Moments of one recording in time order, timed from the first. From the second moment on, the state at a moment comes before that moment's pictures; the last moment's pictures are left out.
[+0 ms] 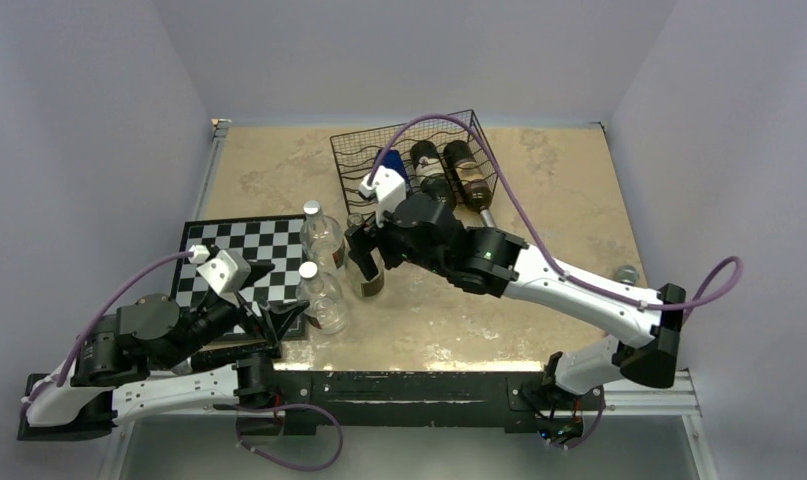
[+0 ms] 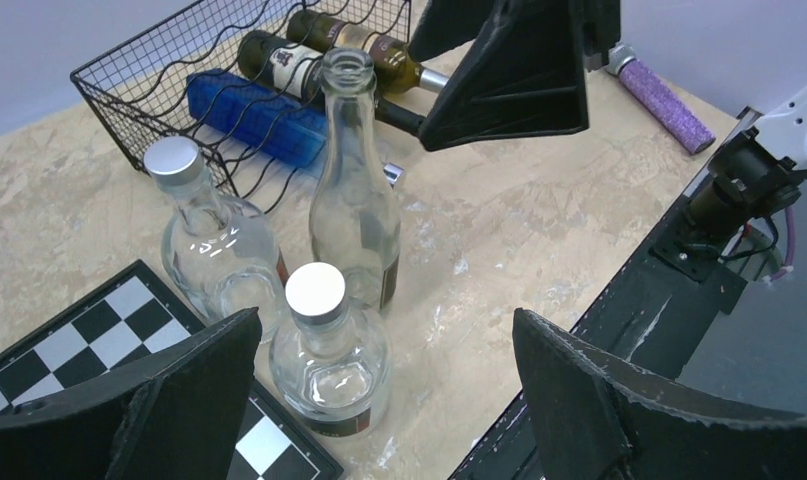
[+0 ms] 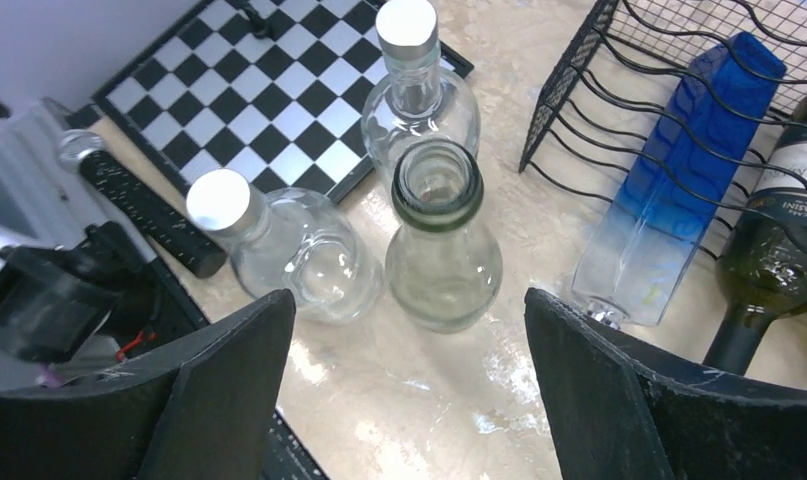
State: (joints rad) left arm -1.32 0.32 1.04 -0.90 -0.52 -0.17; right arm 1.13 1.37 1.42 -0.45 0.23 0.22
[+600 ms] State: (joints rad) left arm -1.32 0.29 1.00 -0.95 -0.56 -0.23; right arm 1.16 1.72 1.73 -0.64 0.48 0.25
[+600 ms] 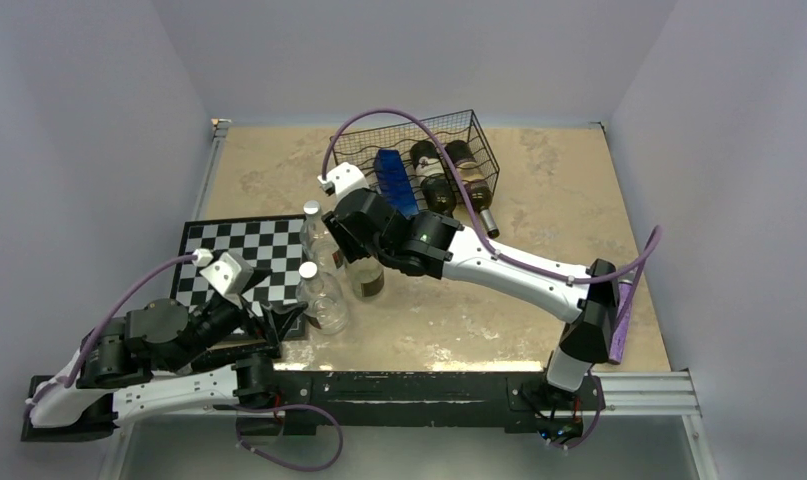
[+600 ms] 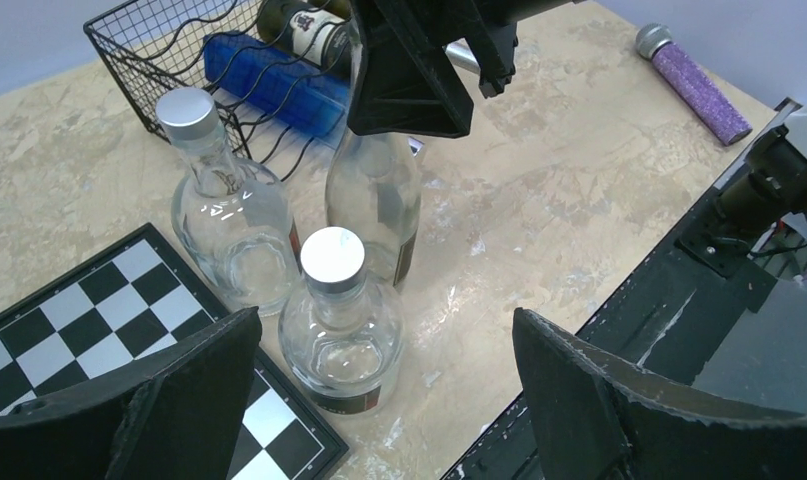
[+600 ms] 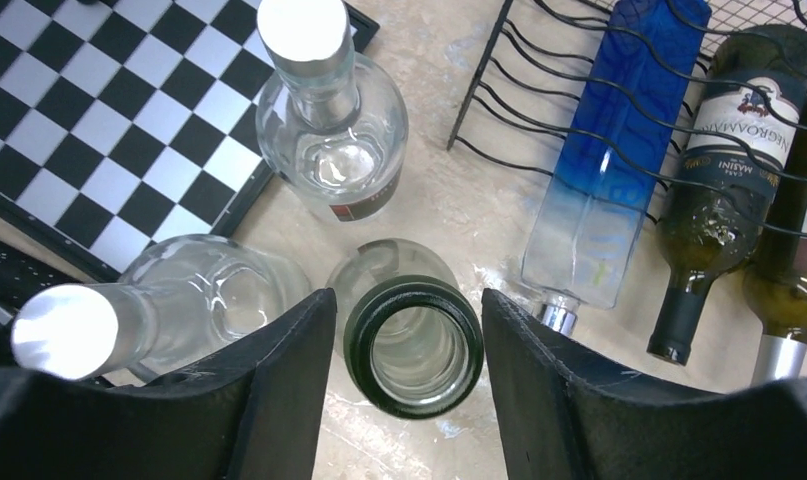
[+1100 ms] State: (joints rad) left arm -1.32 0.27 0.92 -0.92 -0.58 -0.23; right arm 1.16 1.75 1.75 -0.68 0.48 0.28
